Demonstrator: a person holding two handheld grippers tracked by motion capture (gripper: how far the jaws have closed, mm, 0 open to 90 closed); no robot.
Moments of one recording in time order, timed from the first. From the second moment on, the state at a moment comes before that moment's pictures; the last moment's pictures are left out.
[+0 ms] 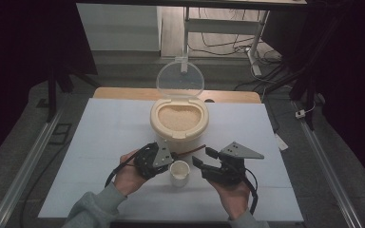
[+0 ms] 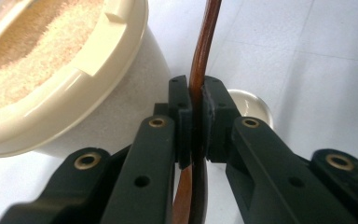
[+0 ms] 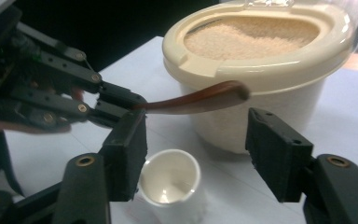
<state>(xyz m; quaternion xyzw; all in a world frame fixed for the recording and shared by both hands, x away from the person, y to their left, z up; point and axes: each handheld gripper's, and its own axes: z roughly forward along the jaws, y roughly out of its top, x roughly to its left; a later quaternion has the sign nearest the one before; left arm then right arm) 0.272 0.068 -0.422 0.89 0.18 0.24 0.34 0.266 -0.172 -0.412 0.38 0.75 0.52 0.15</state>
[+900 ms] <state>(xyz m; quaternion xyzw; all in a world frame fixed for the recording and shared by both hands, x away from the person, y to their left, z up) 0.246 0.036 -0.438 0.86 0.15 0.41 0.27 0.285 -0.167 -0.426 0.47 0.64 0.61 0.08</state>
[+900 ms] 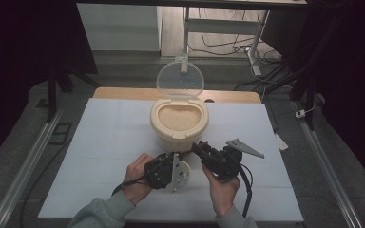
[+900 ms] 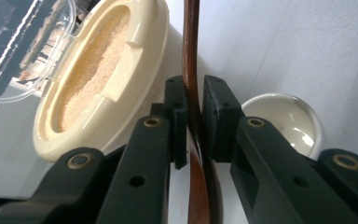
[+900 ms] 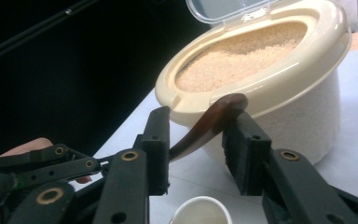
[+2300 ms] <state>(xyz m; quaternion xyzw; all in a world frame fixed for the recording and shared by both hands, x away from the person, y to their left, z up) 0.258 0.129 -0.429 0.84 0.27 0.18 0.44 0.297 -0.196 -0.412 0.34 0.64 0.68 0.06</state>
